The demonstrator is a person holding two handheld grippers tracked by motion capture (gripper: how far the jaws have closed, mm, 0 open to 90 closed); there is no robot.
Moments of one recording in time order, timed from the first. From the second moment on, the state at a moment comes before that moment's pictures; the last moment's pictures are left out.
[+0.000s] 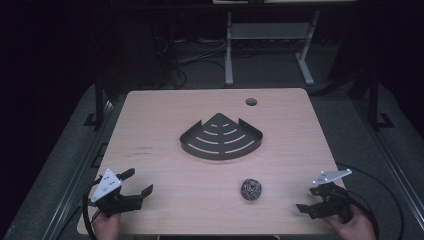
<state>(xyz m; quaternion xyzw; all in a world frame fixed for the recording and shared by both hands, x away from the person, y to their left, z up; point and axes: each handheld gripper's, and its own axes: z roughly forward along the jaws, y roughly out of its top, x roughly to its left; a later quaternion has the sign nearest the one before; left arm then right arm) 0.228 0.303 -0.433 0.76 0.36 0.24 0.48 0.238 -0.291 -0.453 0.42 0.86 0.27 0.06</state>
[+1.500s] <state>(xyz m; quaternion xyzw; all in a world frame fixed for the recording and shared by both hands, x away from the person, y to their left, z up) 0.225 0.302 -0.432 0.76 0.36 0.24 0.48 0.239 -0.252 -0.452 0.37 0.89 0.26 0.04</state>
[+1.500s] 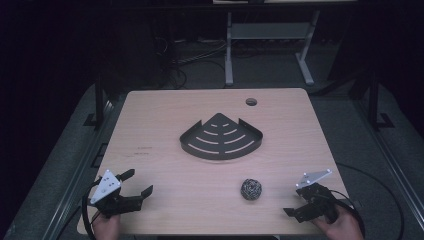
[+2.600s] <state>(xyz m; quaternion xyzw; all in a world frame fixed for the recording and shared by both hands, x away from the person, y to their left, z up) 0.225 0.303 -0.432 0.76 0.36 0.25 0.48 0.243 -0.221 -0.444 0.33 0.91 0.25 0.04</state>
